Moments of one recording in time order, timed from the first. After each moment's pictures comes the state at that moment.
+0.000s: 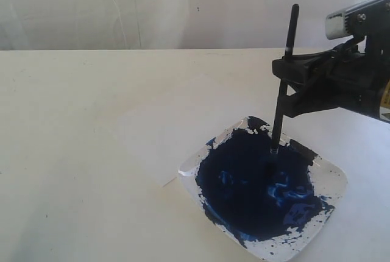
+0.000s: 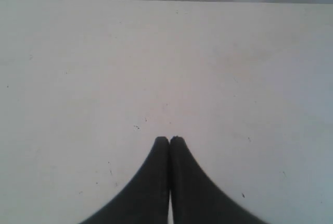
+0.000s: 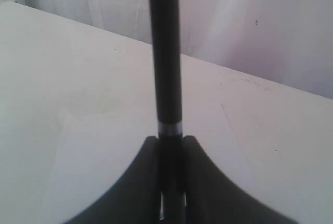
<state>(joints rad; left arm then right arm) -0.03 0.00 0.02 -0.06 0.32 -0.01 0.30 1.25 -0.59 -1.03 -0.54 0.82</state>
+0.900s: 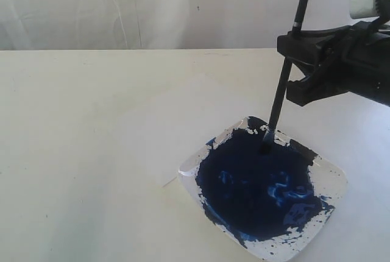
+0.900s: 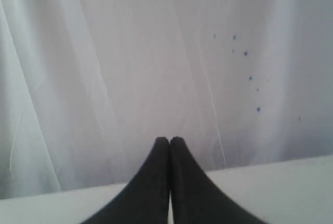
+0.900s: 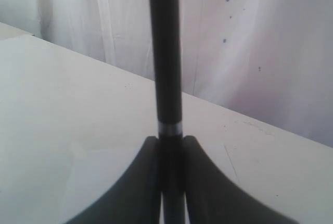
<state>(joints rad) -0.03 0.12 -0.20 0.01 -0.09 0.11 0.30 1.14 -0.60 -1.03 -0.57 0.82</state>
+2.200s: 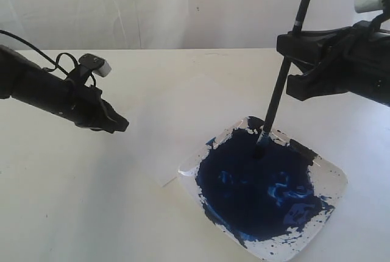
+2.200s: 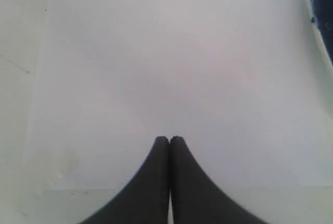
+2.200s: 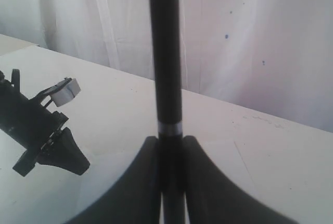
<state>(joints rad) -0.18 1.97 -1.18 -1.10 0.70 1.46 0.30 1.14 -0.60 -1.03 -0.58 0.91</state>
